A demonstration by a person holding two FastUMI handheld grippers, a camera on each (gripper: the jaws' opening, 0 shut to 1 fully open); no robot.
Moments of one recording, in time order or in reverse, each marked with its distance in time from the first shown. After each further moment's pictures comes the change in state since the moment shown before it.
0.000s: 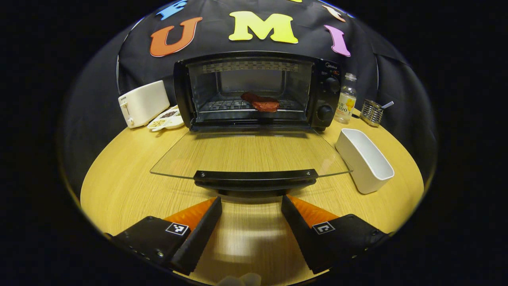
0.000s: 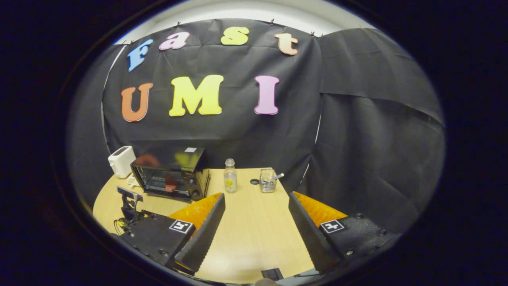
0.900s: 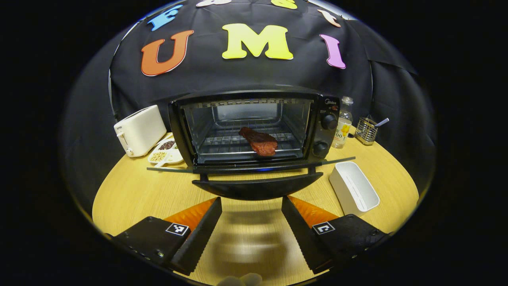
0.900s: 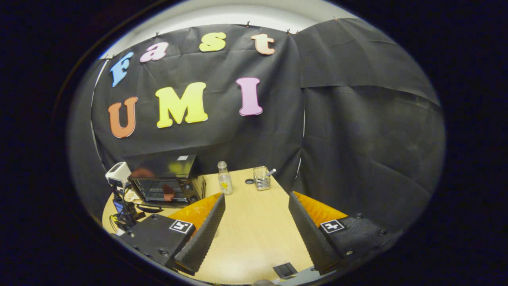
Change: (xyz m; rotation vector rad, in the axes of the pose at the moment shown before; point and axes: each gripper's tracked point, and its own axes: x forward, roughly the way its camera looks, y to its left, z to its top) left arm -0.016 0.012 0.096 0.045 -0.110 -0.025; right arm -0.013 -0.016 -0.009 0.143 -0.033 -0.059
